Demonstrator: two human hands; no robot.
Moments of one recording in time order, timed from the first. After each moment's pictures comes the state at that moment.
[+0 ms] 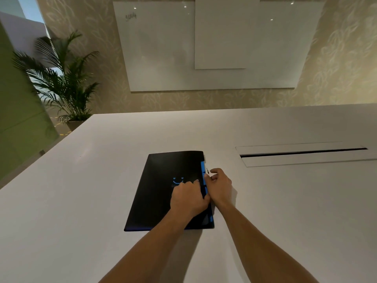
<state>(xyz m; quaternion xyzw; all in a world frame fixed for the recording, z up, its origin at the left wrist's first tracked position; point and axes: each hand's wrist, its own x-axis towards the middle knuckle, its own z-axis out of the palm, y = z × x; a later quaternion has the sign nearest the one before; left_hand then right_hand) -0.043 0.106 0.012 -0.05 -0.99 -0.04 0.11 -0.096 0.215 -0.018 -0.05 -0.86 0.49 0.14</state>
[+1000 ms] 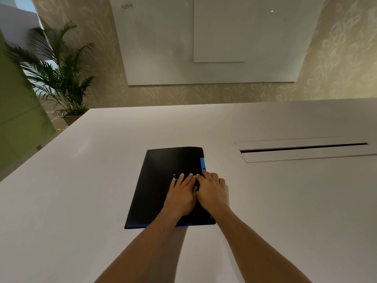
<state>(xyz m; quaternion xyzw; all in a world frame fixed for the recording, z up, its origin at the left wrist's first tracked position) -0.060 0.077 -0.028 -0.10 -0.99 -0.13 0.02 -0.071 0.200 -0.017 0.12 -0.98 0.12 0.09</state>
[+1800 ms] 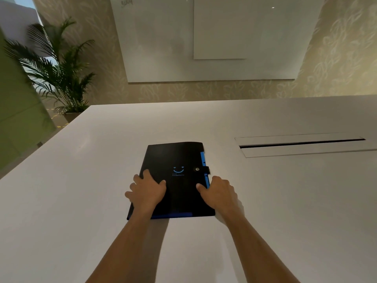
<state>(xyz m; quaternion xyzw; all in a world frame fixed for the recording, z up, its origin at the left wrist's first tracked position) -0.022 0.017 0.009 0.26 -0.94 -0.23 0.06 -0.034 0.216 0.003 -0.03 -0.95 0.30 -0.01</state>
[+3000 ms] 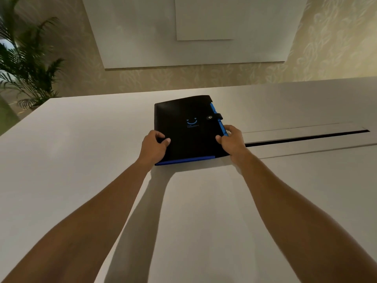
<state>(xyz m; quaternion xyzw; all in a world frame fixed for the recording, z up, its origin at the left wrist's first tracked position) -0.230 0.068 0.022 0.08 -0.87 -0.48 0.12 -0.260 0.317 0.019 -0.08 -0.78 0.62 0.05</state>
